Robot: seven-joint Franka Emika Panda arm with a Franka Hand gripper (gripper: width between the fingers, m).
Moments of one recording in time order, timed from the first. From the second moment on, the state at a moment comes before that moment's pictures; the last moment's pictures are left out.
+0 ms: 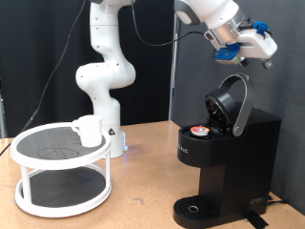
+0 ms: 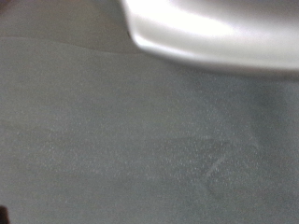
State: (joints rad) arm 0.27 -0.08 0.03 -1.98 0.80 2.13 2.31
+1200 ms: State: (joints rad) arm 0.24 -0.08 0.04 -2.00 0.66 2.11 2.35
